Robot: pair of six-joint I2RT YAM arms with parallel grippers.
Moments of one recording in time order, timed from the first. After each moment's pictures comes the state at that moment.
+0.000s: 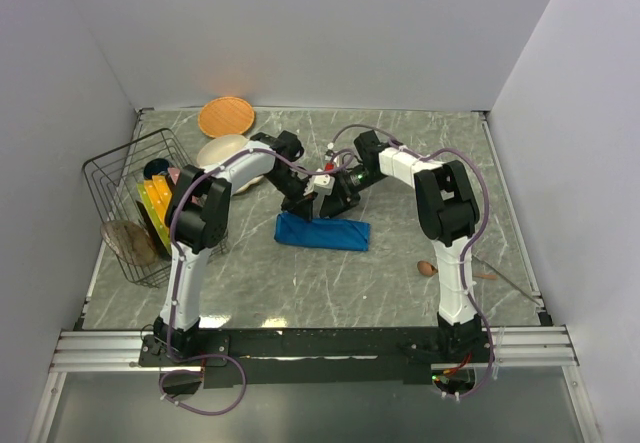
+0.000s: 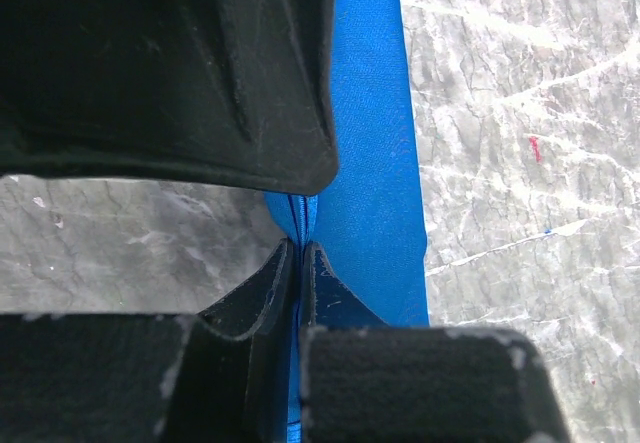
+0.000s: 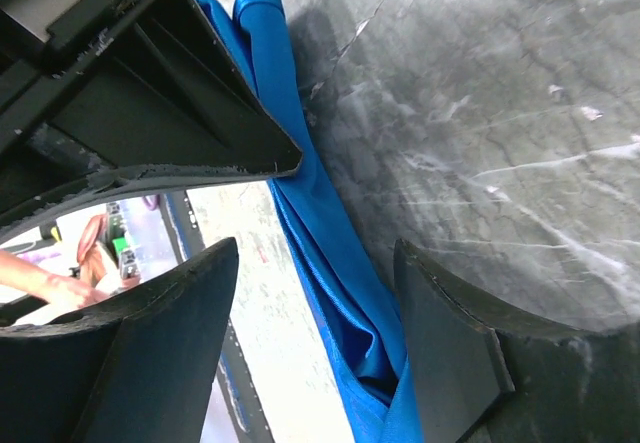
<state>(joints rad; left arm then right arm) -0.49 2.20 1.76 -1.06 0.82 1.21 0.36 2.22 1.61 -0.74 -1.01 -0.13</state>
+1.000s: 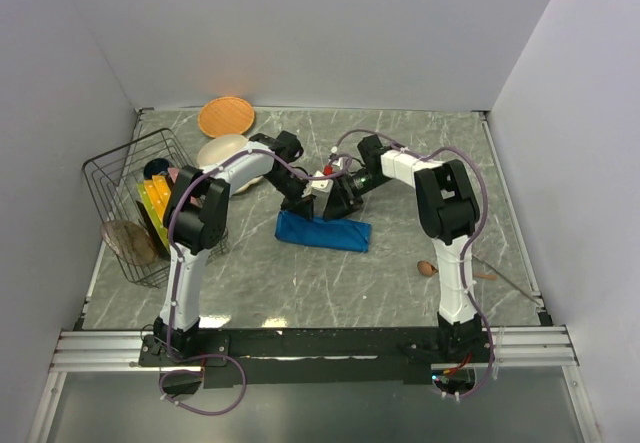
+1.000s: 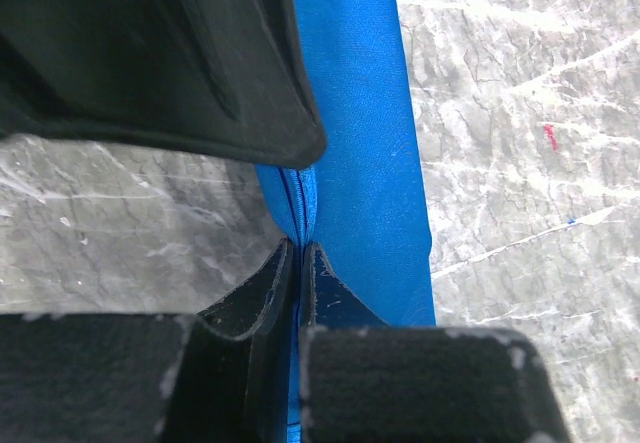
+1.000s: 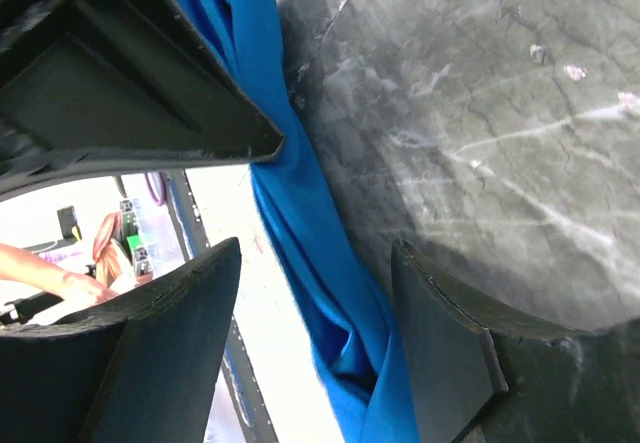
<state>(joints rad) -0.49 2.19 1.74 -1.04 0.84 1.30 0.34 2.22 1.58 -0.74 -1.03 -0.14</state>
